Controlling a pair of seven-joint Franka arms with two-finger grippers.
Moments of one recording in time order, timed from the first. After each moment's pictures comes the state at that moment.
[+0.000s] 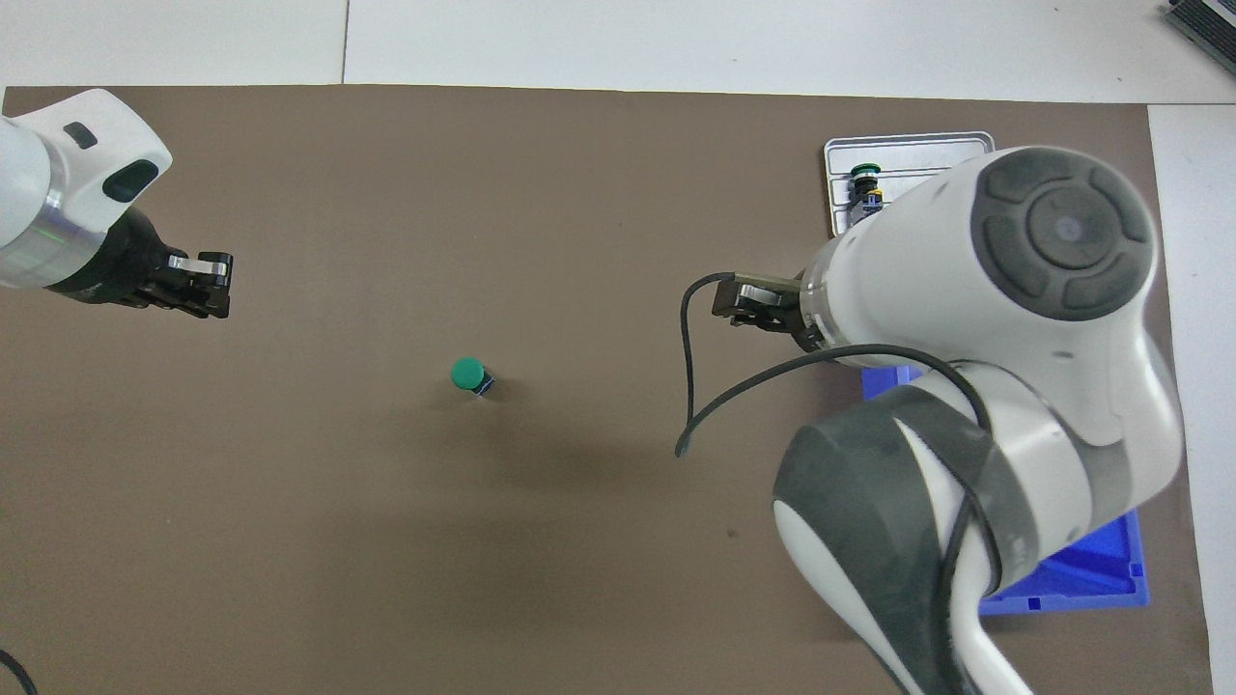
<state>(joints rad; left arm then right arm) -0.15 0.09 0.00 -1.55 -0.04 1.58 -0.09 0.24 0.09 0.20 -1.64 -0.02 1.82 0.73</state>
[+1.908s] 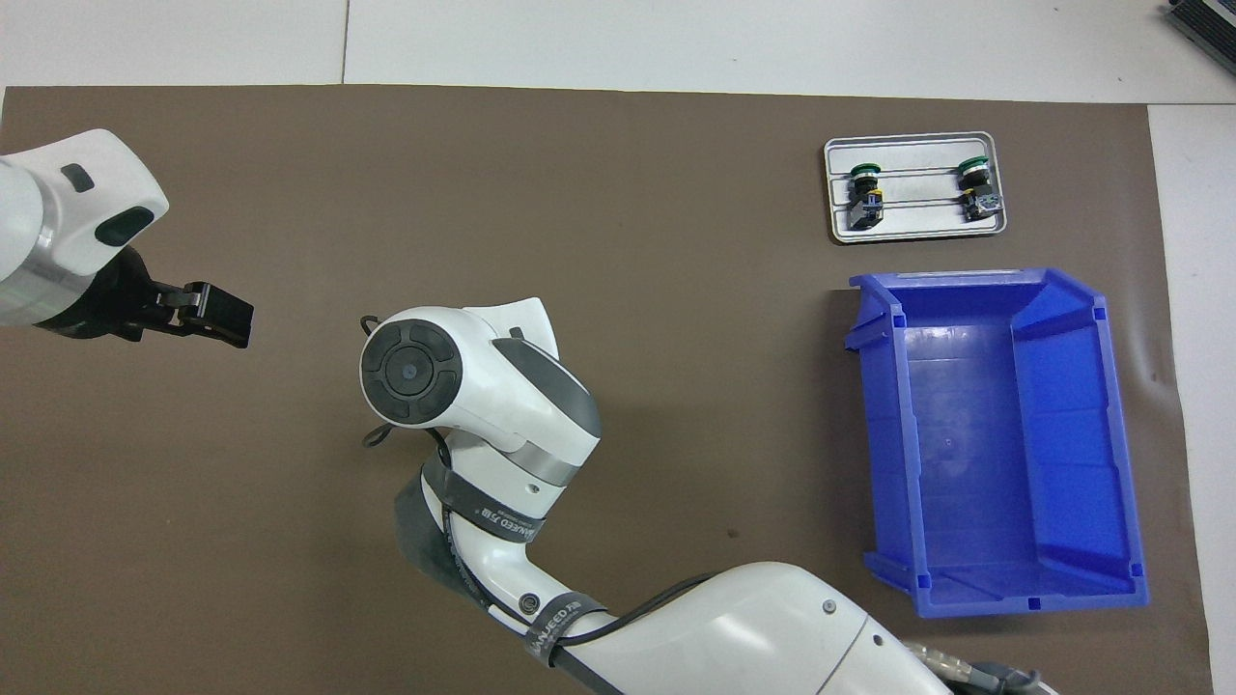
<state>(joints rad) -0.15 0.03 0.00 -1.63 -0.01 1.57 -0.02 0.67 0.74 0.19 -1.17 -0.28 2.05 1.41</state>
